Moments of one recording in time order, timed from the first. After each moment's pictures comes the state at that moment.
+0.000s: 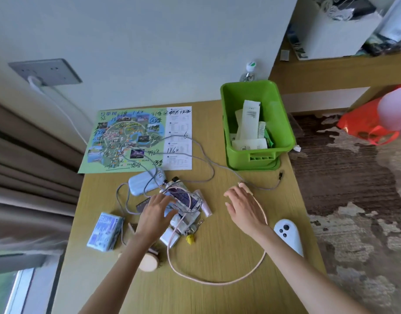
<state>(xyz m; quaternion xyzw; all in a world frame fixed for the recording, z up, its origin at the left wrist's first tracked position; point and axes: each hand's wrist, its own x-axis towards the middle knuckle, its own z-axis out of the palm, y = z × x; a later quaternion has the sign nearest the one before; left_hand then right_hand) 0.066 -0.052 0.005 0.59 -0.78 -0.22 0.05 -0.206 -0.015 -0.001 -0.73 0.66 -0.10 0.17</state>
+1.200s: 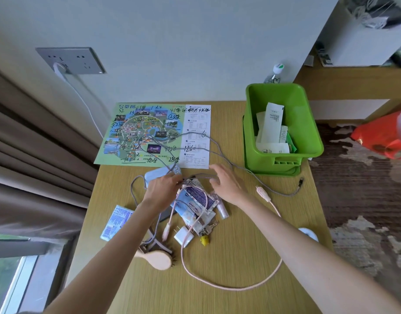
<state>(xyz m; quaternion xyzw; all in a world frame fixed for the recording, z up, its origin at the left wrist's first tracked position) 0.086 -0.117 0.020 0.57 -0.81 -0.11 -0.01 -0.130 -0.111 0.001 -0.71 0.62 -0.15 0.30</state>
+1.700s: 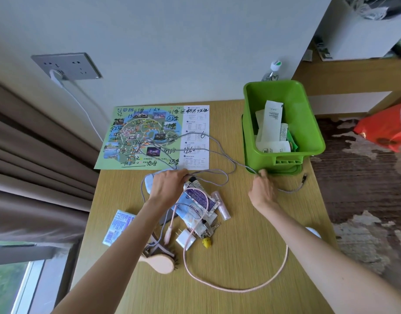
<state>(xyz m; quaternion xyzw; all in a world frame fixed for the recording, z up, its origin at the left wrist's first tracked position) 0.066 -0.129 0.035 0.58 -0.81 -0.10 0.06 -0.197 -0.088 -0.018 -0.55 0.81 -0.02 0.20</state>
